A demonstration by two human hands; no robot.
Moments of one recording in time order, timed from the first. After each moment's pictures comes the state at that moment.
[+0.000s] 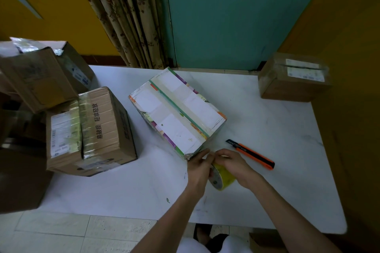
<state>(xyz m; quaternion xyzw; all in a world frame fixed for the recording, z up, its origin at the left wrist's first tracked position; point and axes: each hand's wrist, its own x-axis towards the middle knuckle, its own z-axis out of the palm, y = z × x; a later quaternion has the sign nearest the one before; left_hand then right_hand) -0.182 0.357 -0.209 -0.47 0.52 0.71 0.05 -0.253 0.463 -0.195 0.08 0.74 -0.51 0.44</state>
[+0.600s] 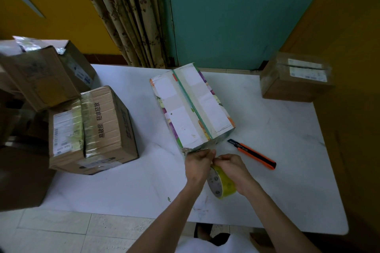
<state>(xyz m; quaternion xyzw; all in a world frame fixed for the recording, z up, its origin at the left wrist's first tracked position) -0.185 0.347 -0.201 -0.44 0.62 0.65 0.03 -0.233 0.451 -0.182 0.16 0.74 -0.51 0.41</state>
